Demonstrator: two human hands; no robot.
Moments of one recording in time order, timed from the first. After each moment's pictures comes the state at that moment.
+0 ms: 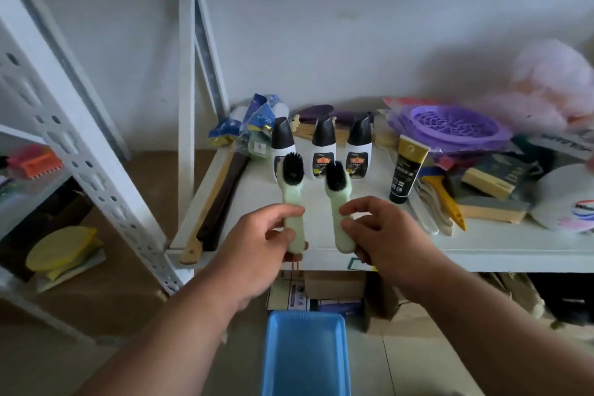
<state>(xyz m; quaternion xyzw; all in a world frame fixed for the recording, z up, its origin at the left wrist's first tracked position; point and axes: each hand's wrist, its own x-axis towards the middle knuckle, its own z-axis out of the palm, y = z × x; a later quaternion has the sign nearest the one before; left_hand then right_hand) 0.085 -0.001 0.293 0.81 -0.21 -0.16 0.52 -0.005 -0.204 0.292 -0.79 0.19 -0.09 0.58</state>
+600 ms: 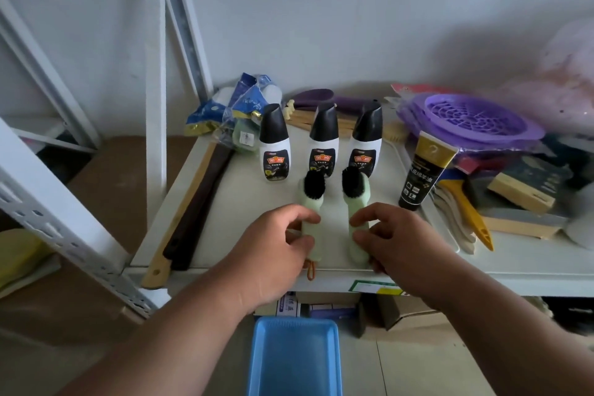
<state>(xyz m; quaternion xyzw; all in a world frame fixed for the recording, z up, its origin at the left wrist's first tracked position) 0.132 -0.048 0.255 0.83 -0.23 -0.19 0.47 0.032 -0.251 0.260 -0.85 0.21 -0.04 0.49</state>
